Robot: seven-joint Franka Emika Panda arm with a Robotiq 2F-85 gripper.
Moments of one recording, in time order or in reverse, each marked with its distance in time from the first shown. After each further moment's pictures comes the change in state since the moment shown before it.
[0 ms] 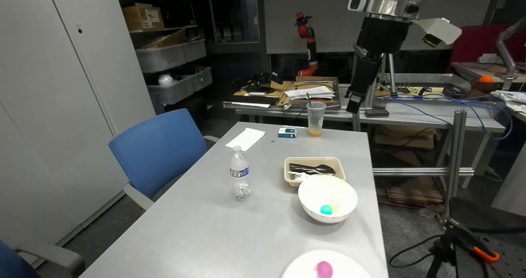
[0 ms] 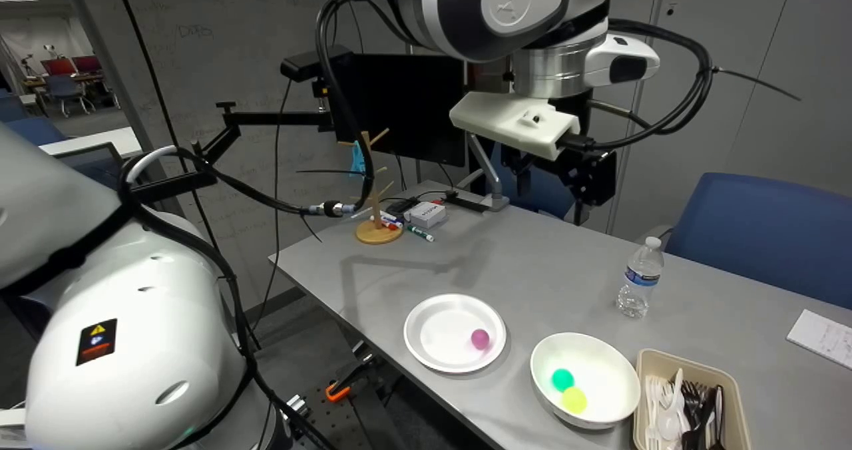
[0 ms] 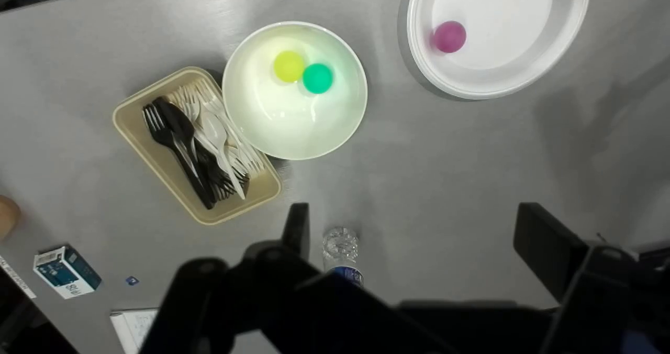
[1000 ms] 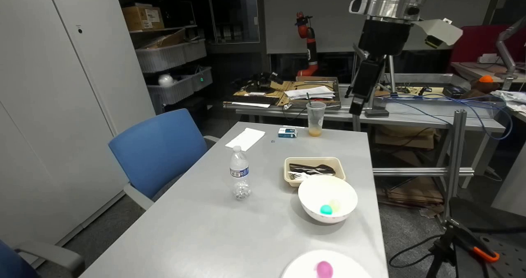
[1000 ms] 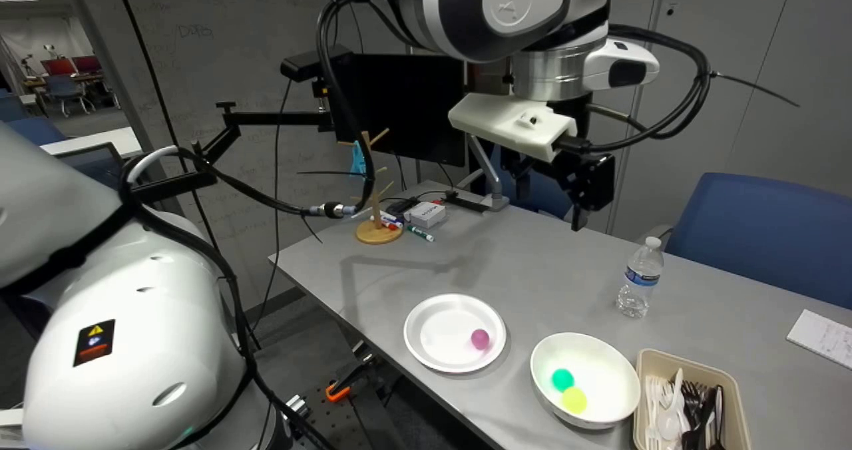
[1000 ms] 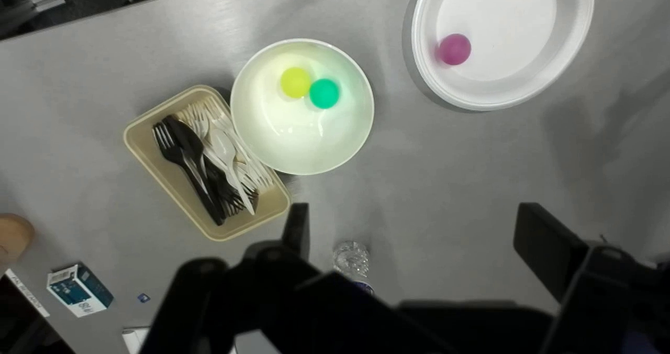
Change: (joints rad) arm -0.013 0.003 0.009 0.000 -0.018 -0.025 0.031
